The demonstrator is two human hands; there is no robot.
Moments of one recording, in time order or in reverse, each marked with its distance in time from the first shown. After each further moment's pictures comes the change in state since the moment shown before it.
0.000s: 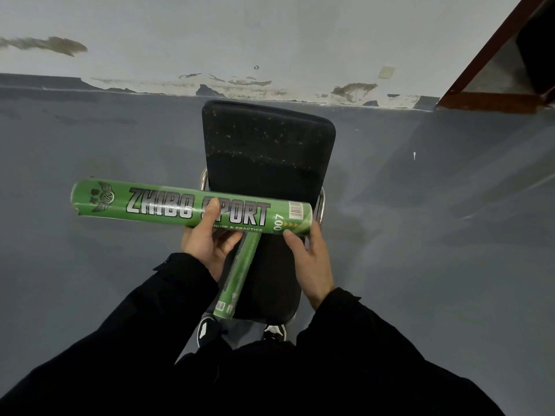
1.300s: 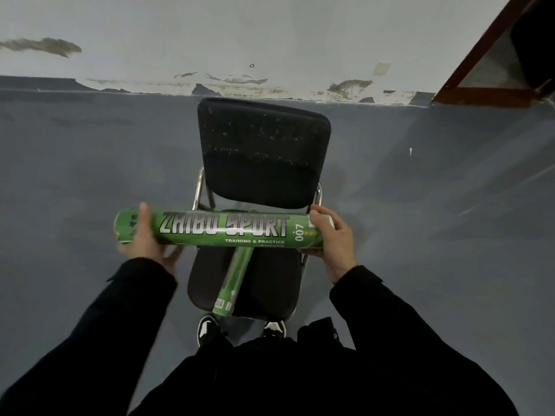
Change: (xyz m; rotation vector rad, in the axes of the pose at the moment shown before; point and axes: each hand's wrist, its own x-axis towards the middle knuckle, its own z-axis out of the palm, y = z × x) left_hand 0.023 0.027 -0.066 -0.029 0.341 0.030; right_hand 0.024 0.001 -0.044 0.237 0.164 0.279
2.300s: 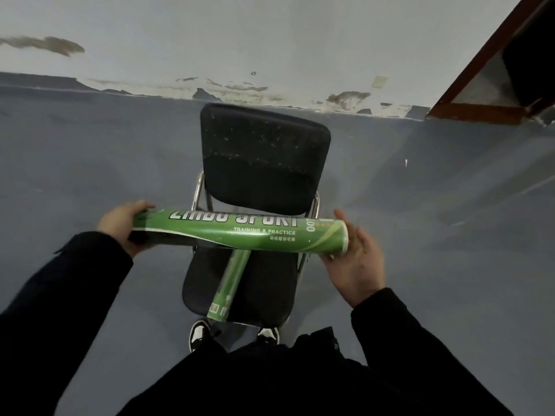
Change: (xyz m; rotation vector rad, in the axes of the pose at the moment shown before) left_hand 0.044 0.060 -0.006 0.456 -0.136 -0.011; right_hand -0.020 -0.015 -0.033 0.288 -0.102 0.064
